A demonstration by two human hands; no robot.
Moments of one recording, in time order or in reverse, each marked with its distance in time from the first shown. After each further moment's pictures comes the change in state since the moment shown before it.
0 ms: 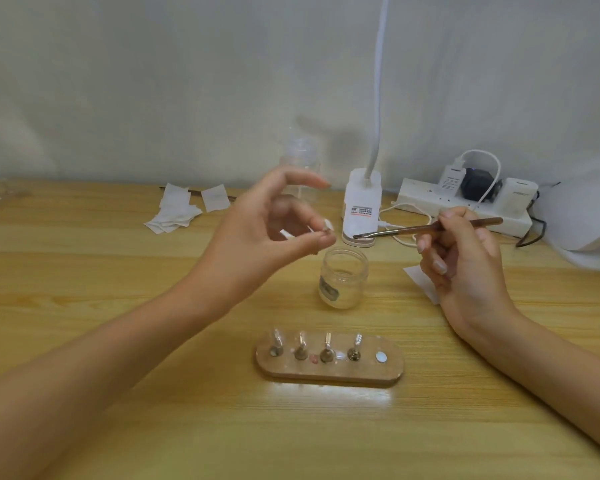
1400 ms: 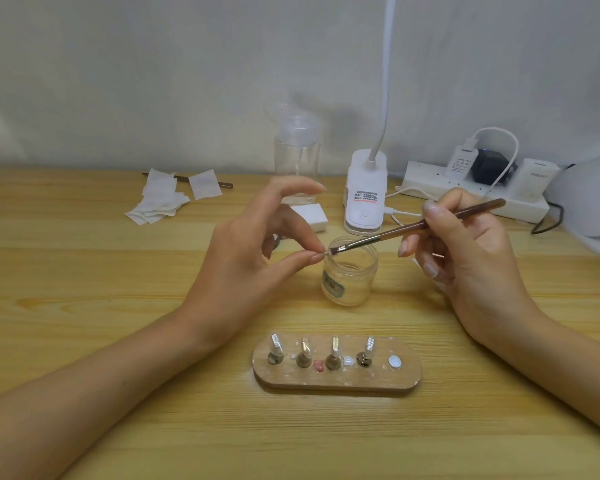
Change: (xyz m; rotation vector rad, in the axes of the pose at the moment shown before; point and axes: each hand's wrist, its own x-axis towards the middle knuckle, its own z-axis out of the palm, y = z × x) left_hand -0.005 -0.041 0.003 0.286 0.066 0.194; right_hand -0.005 0.005 0.005 -0.179 -0.206 -0.055
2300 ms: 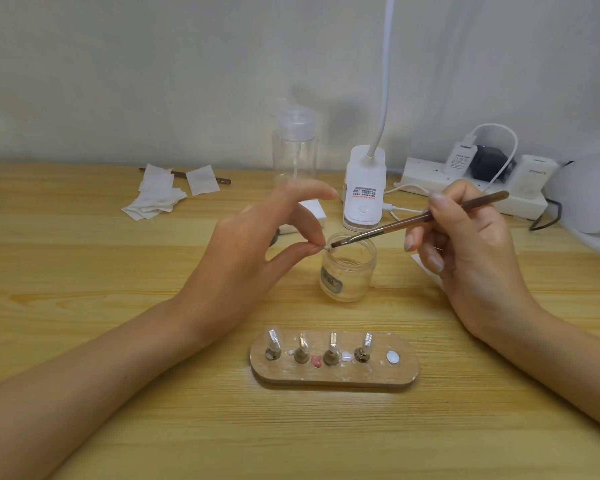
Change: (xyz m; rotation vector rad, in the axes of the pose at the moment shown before) left_hand 0.000 -0.002 -0.002 0.231 -0.037 0.164; right_hand 0.001 0.000 0.000 0.035 0.005 -0.020
